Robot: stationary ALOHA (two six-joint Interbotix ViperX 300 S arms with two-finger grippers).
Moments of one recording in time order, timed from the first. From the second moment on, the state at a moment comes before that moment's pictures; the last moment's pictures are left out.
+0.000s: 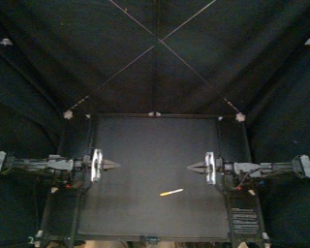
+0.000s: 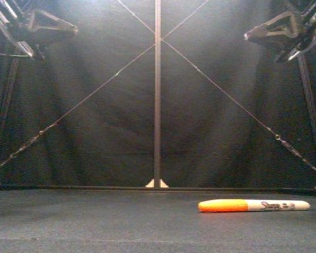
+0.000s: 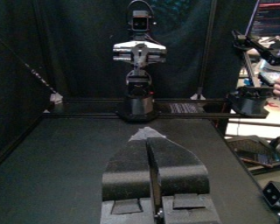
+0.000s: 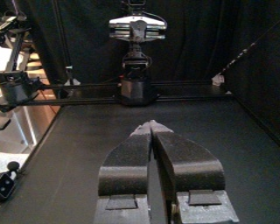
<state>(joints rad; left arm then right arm) 0.00 -0.96 1.17 0.00 -0.29 0.00 0.00 -0.97 1.17 0.00 -0.29 0.00</state>
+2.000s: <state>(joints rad) -0.09 -0.43 1.10 0.01 -0.29 0.01 0.19 -0.01 0.95 0.15 0.02 0.02</state>
